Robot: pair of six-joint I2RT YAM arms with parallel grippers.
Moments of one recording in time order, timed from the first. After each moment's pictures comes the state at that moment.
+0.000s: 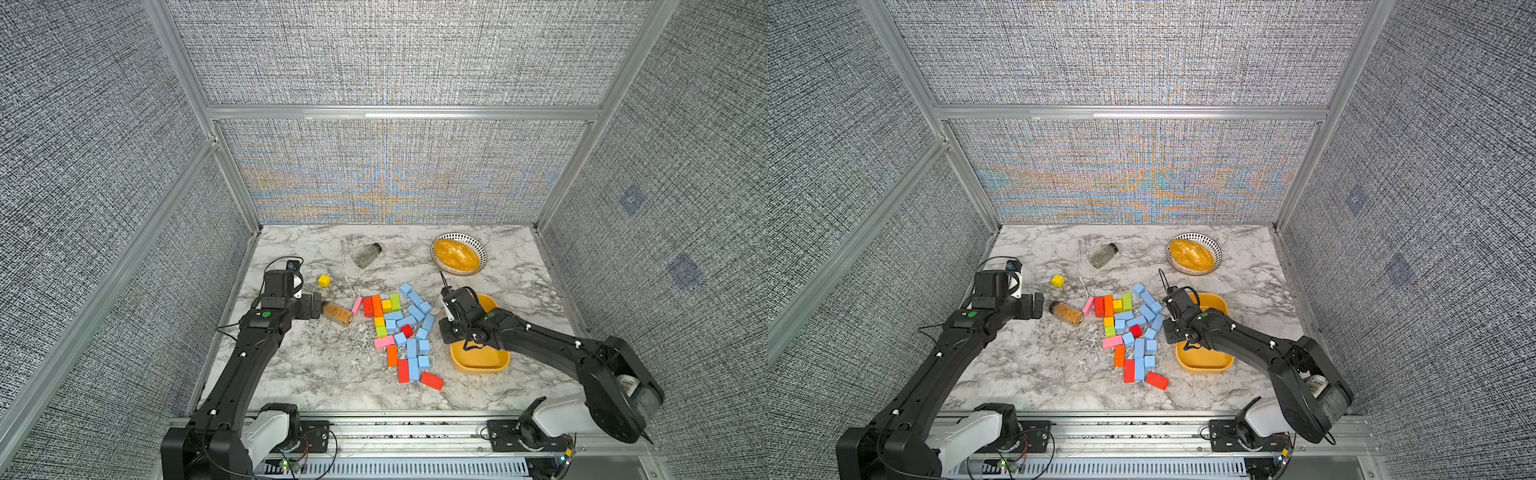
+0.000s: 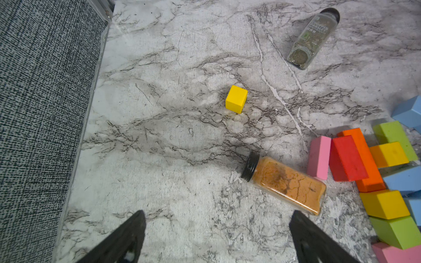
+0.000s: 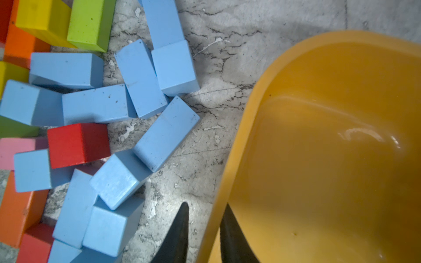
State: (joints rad) left arm -0.10 1.08 0.81 -0.55 -0.05 0.01; right arm 0.64 1.42 0.78 -0.42 0.11 0.29
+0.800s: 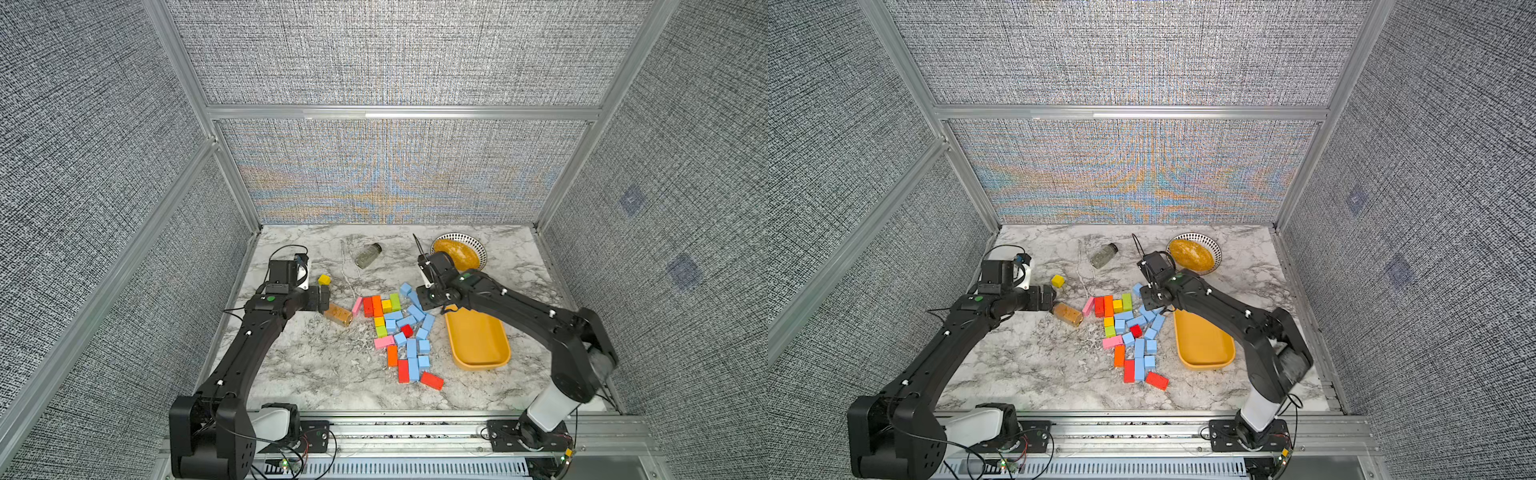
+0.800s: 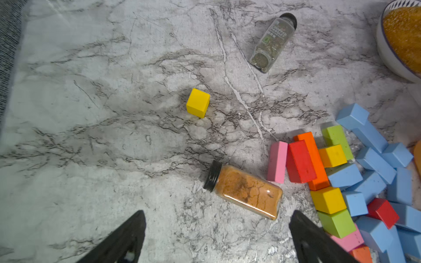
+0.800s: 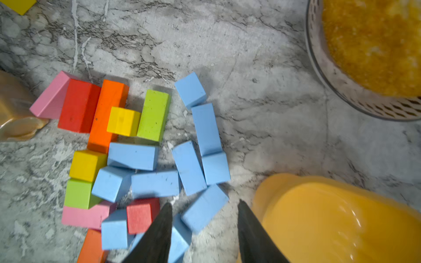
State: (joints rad) left arm -0.10 1.22 0.89 -0.54 0.16 -0.06; right arm 0.67 1.76 1.35 -0.65 0.15 0.26
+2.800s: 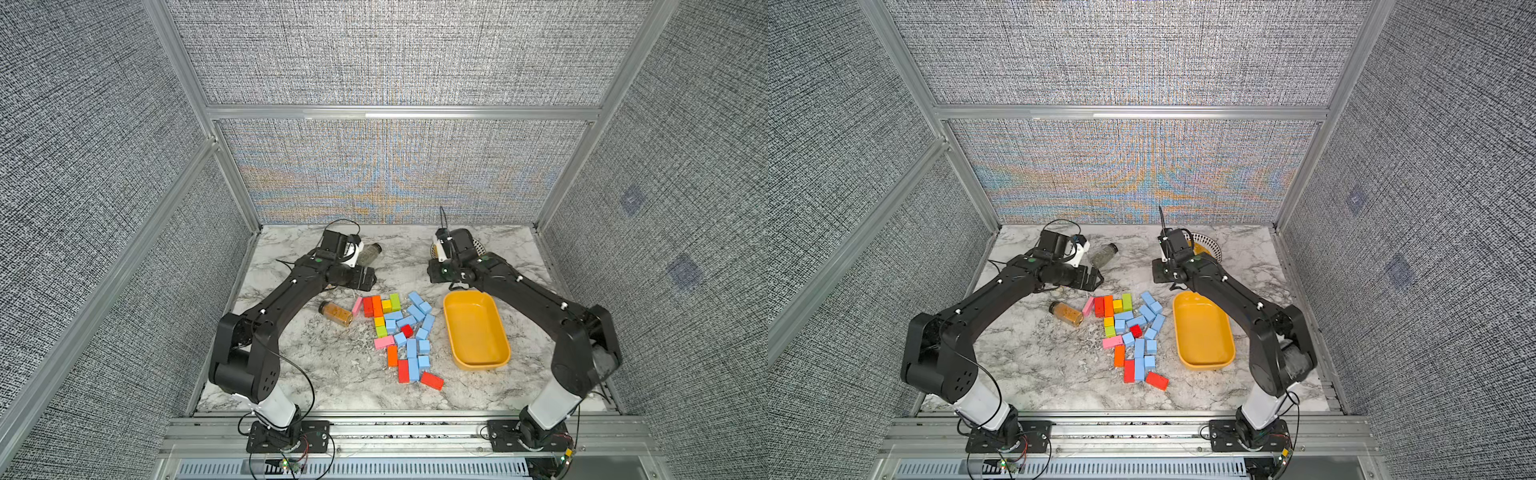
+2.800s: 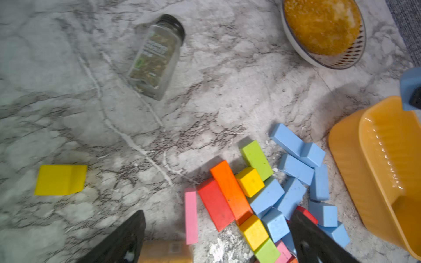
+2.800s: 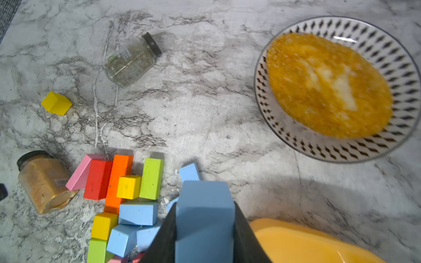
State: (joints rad) left arm -0.40 1.66 1.28 -0.57 0.28 -0.09; right arm 0.49 1.64 1.32 -0.54 0.07 0.33
